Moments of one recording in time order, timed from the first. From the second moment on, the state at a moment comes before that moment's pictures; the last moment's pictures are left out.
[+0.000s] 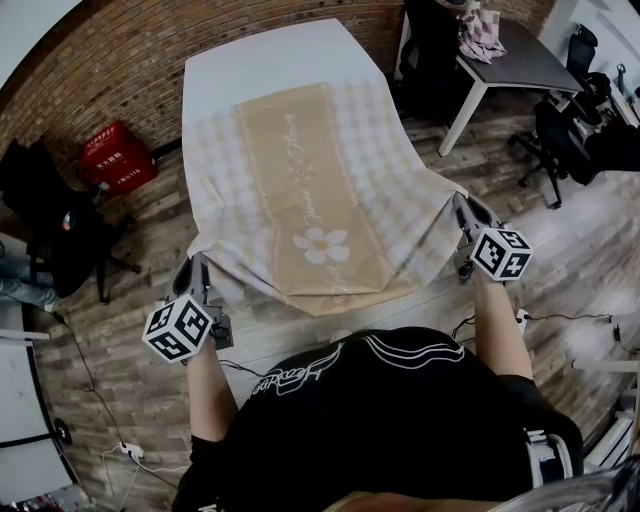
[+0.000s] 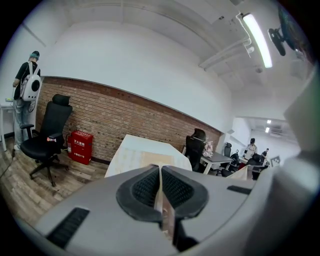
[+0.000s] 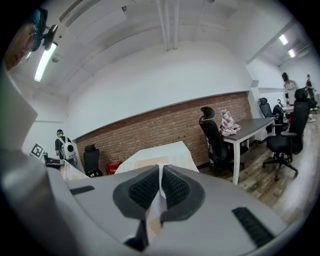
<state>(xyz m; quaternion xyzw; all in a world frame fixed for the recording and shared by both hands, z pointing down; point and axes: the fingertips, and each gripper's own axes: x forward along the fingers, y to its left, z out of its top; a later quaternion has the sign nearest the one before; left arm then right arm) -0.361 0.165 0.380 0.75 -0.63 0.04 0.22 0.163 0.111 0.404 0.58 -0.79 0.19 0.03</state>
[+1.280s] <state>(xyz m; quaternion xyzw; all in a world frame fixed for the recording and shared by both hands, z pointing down) -0.245 0.269 0.385 0.72 -0.66 0.06 0.23 0.238 0.193 0.431 0.52 -0.83 0.21 0.04</state>
